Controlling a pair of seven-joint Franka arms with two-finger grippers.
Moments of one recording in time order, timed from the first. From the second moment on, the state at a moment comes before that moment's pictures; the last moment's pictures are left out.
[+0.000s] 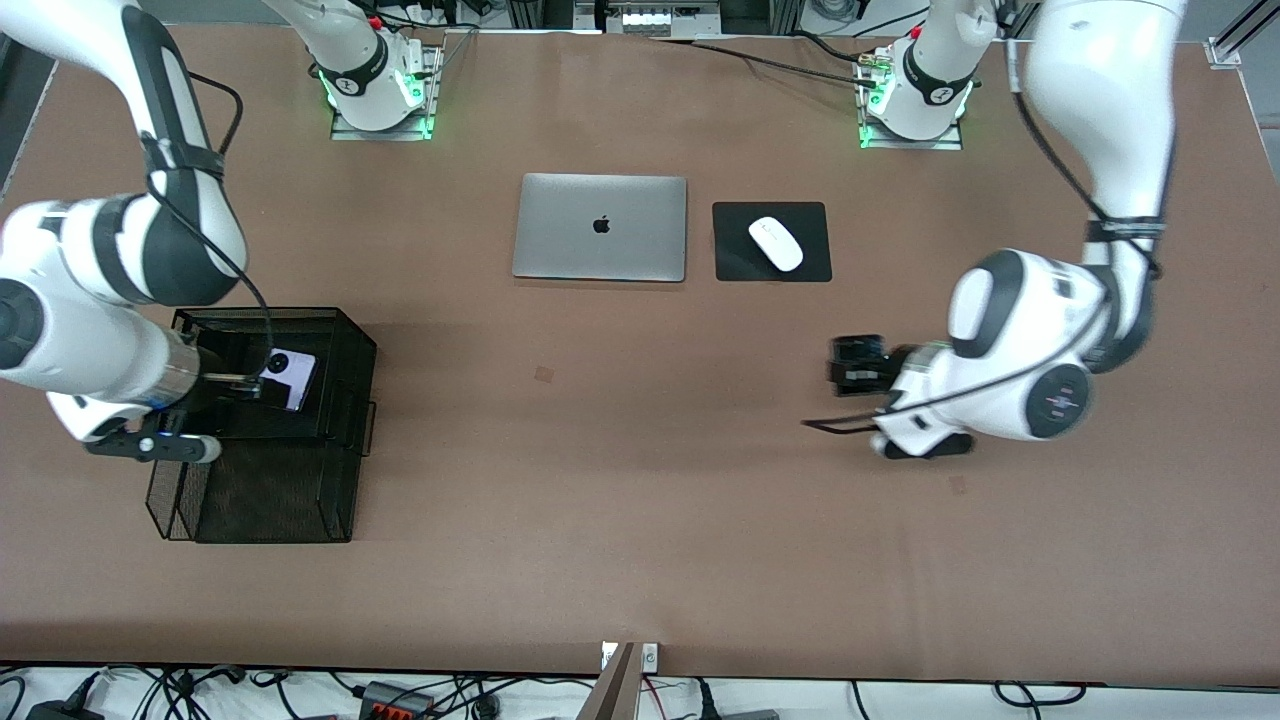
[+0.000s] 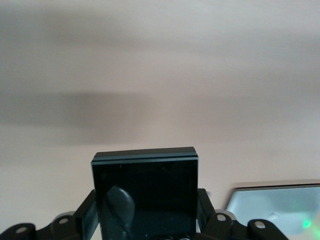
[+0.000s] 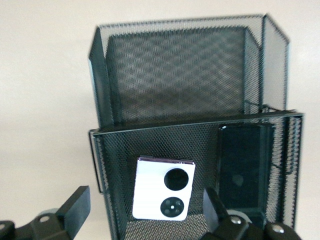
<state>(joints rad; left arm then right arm) -0.24 0.60 -0.03 -1.40 -0.31 1.67 -0.30 0.01 0.44 0.05 -1.49 -0.09 1.86 0.16</state>
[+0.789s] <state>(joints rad) -0.69 0.75 0.25 -1.30 -0.88 2.17 -0.45 0.00 0.44 0.07 -1.41 -0.09 1.83 0.16</state>
